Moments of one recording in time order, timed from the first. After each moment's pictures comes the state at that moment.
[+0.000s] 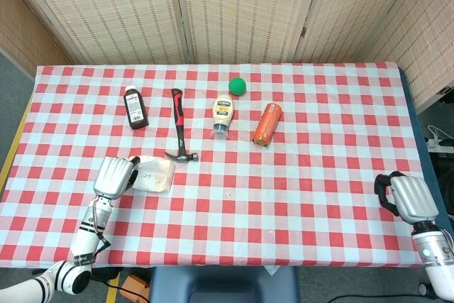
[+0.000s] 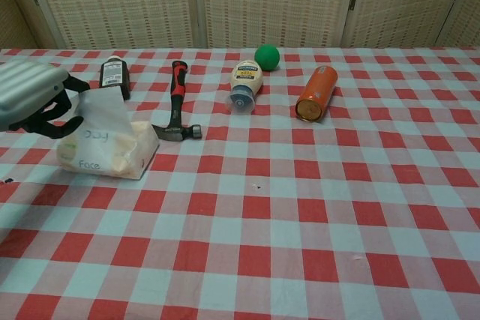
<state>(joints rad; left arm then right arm) -0.49 -1.62 -0.19 -1.22 1.44 1.25 0.39 0.21 -1.09 0.06 -1.58 -1.40 1.24 0.03</state>
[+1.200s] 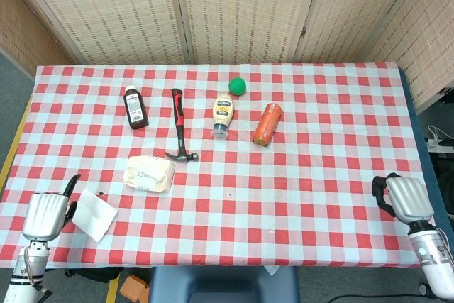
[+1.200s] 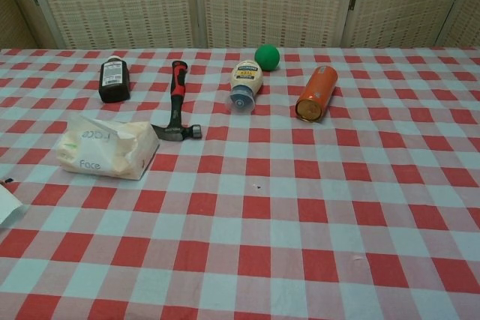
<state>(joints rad) -0.20 -1.35 -0.02 -1.42 1.49 1.52 0.41 0.22 -1.09 0.05 -1.58 -1.37 1.21 -0.02</state>
